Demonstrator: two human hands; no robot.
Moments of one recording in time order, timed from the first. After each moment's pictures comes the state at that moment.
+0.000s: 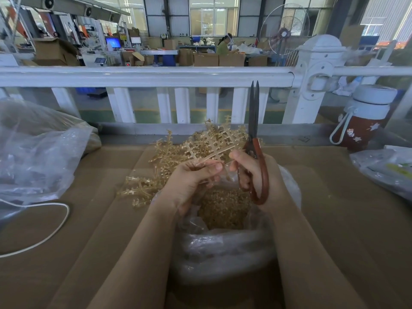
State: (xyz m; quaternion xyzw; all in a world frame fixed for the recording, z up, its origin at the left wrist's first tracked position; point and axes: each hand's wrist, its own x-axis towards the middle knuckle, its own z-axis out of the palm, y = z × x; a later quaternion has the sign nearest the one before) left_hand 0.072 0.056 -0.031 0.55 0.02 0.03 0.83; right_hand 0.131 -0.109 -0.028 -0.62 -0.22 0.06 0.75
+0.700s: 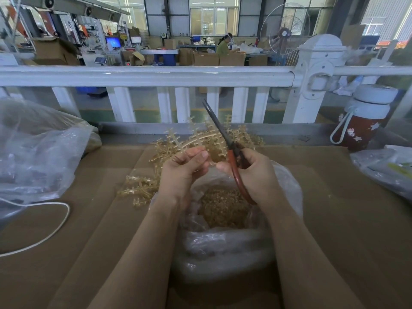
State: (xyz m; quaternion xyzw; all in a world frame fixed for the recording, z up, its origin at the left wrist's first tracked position) left_hand 0.077 0.058 -0.029 0.49 0.08 0.19 0.85; right_hand 0.136 -0.099 -0.034 -0.77 -0.20 -0.03 0.60
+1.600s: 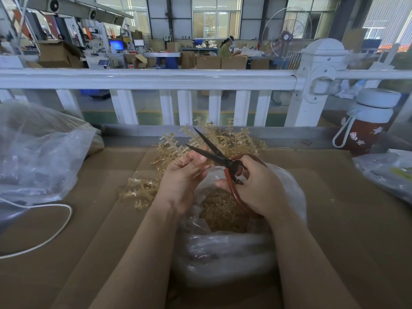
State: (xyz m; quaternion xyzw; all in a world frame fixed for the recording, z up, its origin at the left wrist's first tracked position) left_hand 0.076 0.063 -0.031 0.50 0.02 0.16 0.85; right_hand 0.142 -0.110 -0.047 -0.87 -0.29 -0.14 0.37
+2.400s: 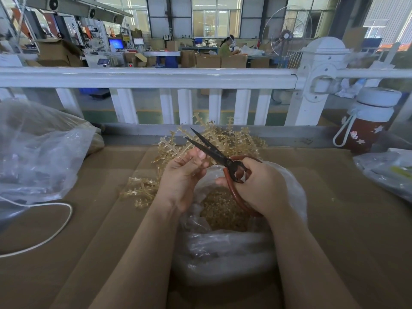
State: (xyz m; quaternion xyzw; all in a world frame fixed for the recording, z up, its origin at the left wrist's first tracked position) left_hand 0.075 0.064 -0.031 0.51 0.00 0.17 0.84; right_hand 0.129 -0.110 -0.036 -0.89 -0.27 -0.18 0.33
